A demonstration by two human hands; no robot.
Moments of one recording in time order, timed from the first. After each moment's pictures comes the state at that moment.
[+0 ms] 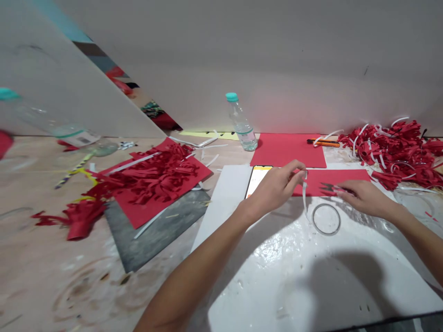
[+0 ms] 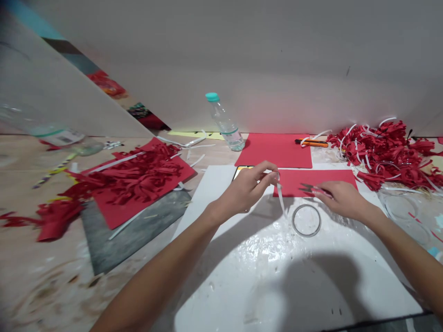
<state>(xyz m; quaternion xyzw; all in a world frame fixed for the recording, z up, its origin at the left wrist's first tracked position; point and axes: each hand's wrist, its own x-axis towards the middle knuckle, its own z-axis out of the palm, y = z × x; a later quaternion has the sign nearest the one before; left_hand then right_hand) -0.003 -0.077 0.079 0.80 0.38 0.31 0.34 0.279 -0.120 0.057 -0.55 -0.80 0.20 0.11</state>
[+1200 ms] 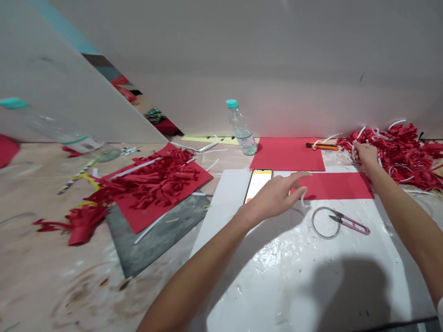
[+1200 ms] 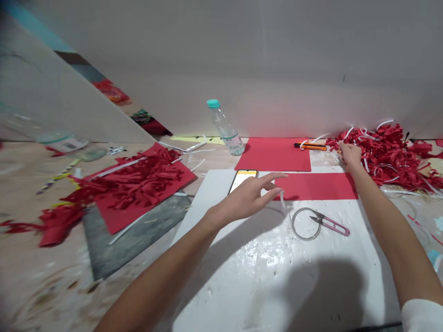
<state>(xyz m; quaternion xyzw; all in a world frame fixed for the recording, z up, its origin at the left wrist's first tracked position) -0.005 -0.079 0.079 0.86 0.39 0.18 0.28 0.342 0.035 0.014 -0.72 -0.44 0.21 0.49</state>
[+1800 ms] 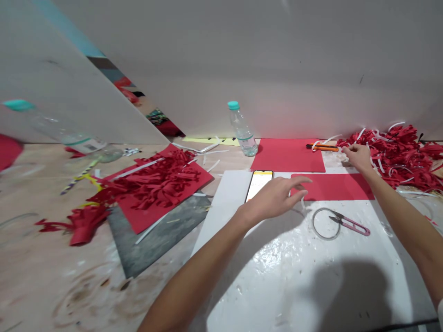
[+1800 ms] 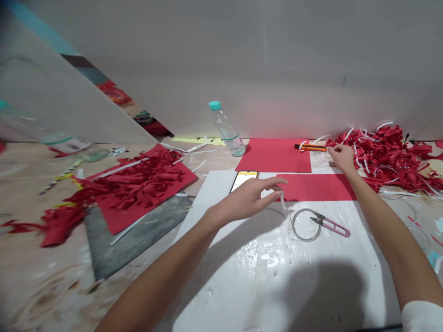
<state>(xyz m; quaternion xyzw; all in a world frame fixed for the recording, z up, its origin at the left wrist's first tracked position) -0.009 -0.076 0.077 0.87 0.36 0.17 0.28 0.329 0.031 0.010 -0.72 -0.56 0.07 0.40</state>
